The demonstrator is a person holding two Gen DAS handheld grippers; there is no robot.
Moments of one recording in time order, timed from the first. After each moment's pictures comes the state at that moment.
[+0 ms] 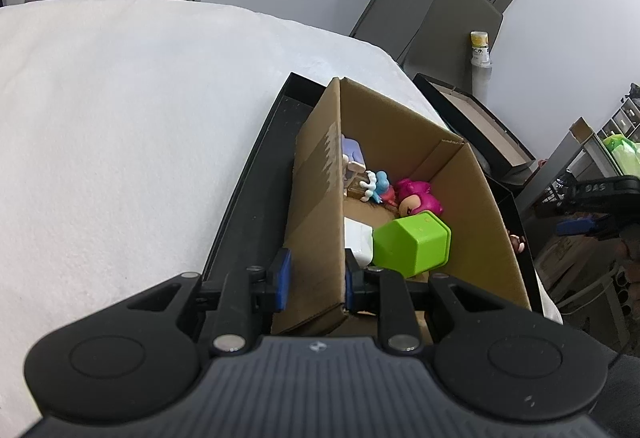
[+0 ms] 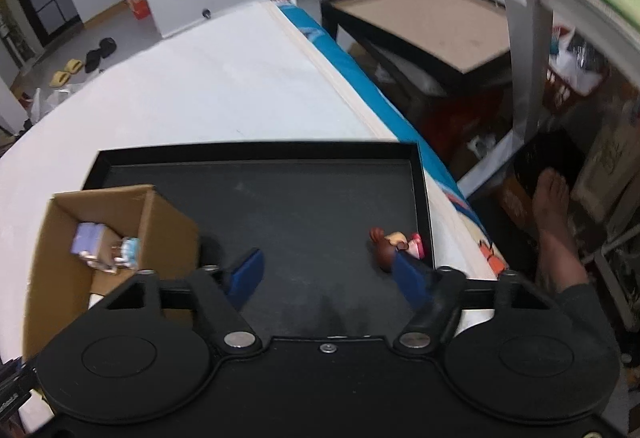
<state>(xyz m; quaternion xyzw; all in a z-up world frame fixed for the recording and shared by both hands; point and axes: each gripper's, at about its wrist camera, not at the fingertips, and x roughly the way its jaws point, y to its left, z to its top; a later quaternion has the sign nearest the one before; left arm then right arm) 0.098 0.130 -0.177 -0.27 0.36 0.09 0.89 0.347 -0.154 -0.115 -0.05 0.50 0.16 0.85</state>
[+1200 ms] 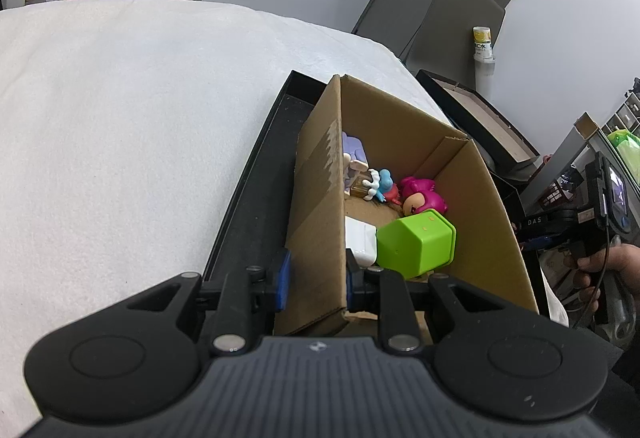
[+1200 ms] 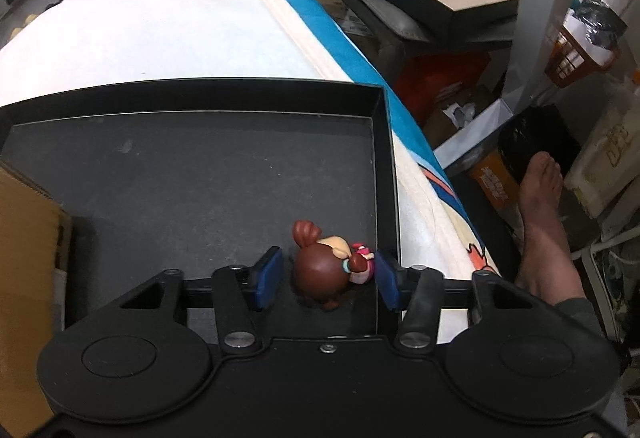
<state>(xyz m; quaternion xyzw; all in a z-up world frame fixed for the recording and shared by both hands) 0.102 0.127 -0.177 -0.26 0.36 0.09 0.89 0.394 -0.160 -0.198 -0.11 0.54 0.11 0.83</state>
